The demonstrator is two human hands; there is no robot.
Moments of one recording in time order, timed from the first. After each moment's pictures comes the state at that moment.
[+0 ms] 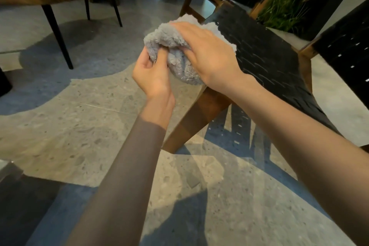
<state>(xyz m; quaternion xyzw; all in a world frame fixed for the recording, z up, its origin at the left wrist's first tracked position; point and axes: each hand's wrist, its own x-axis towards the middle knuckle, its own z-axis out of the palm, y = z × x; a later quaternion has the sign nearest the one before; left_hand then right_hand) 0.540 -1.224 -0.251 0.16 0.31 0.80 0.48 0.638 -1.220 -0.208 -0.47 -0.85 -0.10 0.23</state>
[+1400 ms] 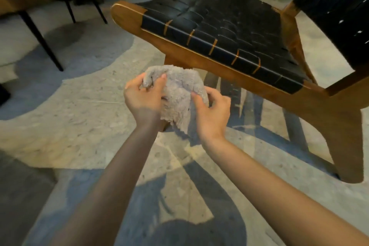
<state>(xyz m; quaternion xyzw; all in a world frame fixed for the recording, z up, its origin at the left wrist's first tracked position) 0.587 -1.310 -0.317 0.41 0.57 0.63 0.34 0.688 -1.342 -0.346 -0.66 -0.41 0.22 0.58</state>
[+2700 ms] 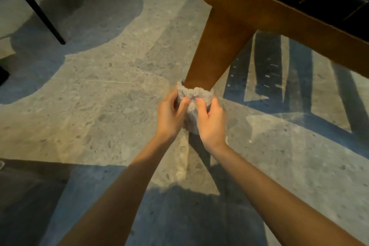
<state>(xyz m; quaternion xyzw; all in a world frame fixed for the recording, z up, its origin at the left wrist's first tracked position) 0.537 -1.238 -0.472 0.64 0.50 0.47 0.36 0.630 -1.267 -0.477 -0.66 -0.45 0.30 0.53</state>
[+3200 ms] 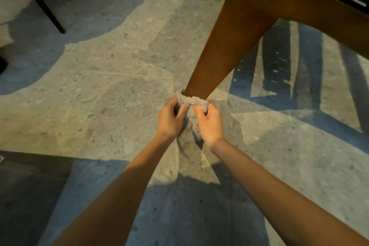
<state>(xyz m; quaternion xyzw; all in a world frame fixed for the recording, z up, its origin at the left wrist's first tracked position) 0.524 -1.237 -0.507 0.60 0.60 0.36 0.38 0.626 -1.260 -0.508 -0.65 -0.42 0.41 0.49</state>
